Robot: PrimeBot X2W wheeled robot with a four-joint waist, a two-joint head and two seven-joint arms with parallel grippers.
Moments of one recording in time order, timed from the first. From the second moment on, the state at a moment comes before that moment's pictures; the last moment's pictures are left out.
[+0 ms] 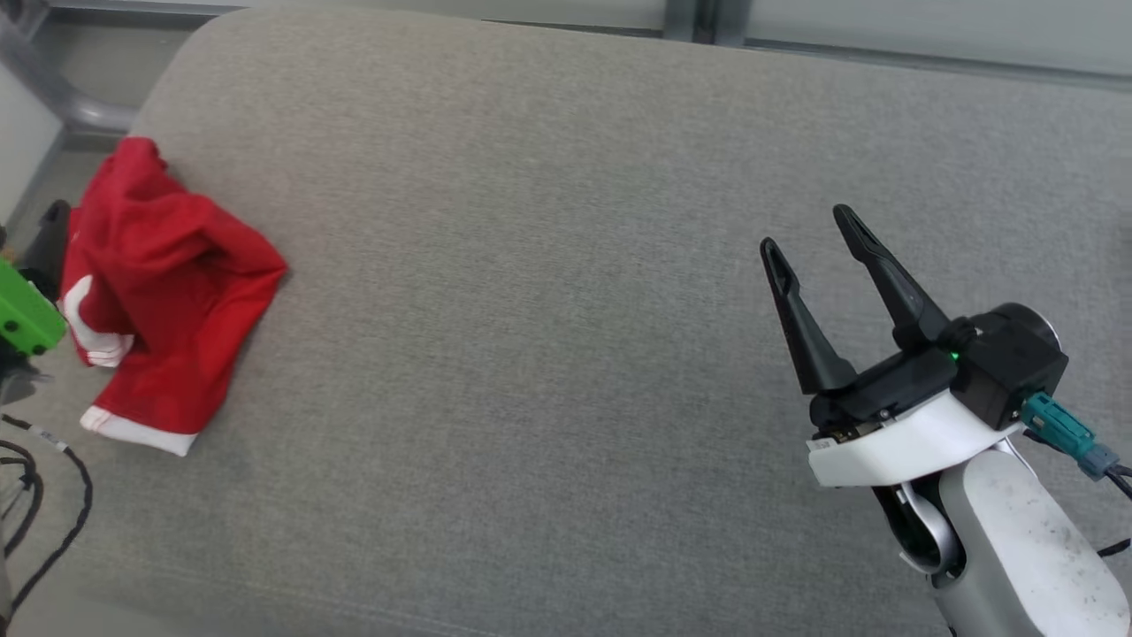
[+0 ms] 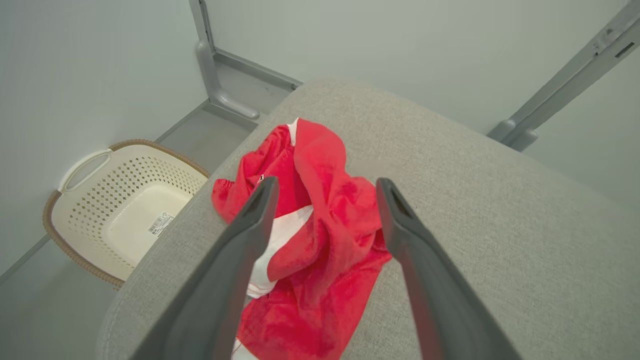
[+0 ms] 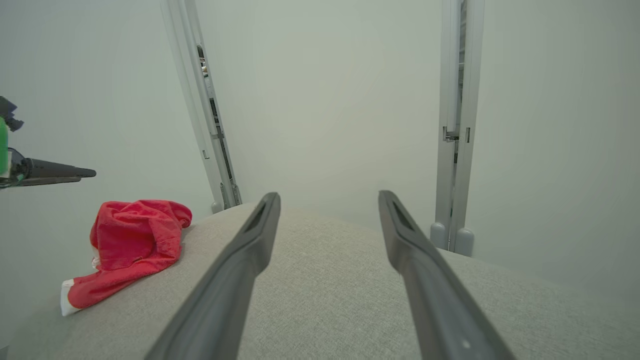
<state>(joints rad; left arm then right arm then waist) -0.65 0.43 0.06 0.56 -0.66 -0.13 0.40 -0.27 -0.23 0.29 -0.03 0.29 0.13 -0.26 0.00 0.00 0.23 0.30</state>
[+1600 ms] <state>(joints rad) -0.81 0.60 -0.44 0.14 -0.81 -0.10 0.37 -0.22 -0.17 0.25 0.12 0.35 0.13 -0.26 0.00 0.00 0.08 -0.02</state>
